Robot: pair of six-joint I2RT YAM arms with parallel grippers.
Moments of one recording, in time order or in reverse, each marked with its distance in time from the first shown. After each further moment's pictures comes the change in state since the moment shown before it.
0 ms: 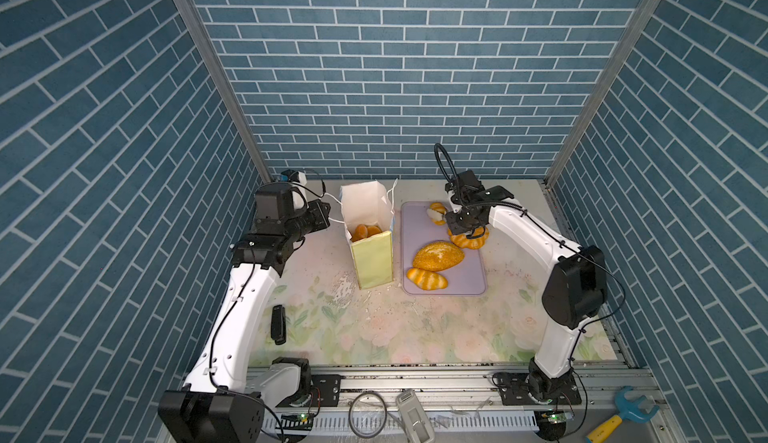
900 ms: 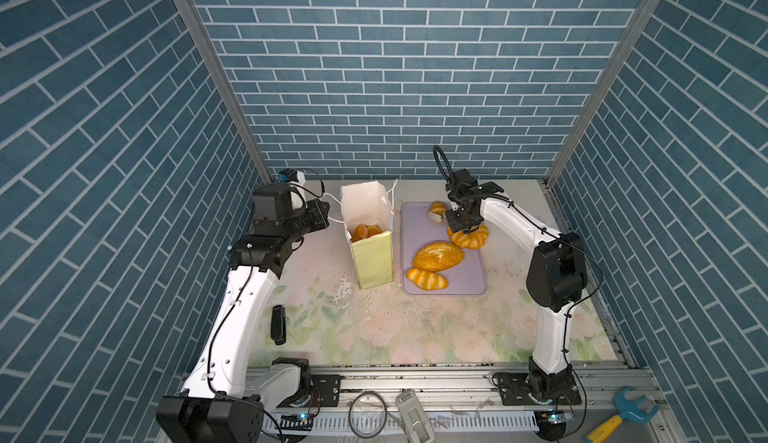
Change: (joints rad) left arm 0.000 -0.022 0.007 -0.006 -0.005 0.005; right arm -0.042 0.245 0.146 -0.015 0.035 0.002
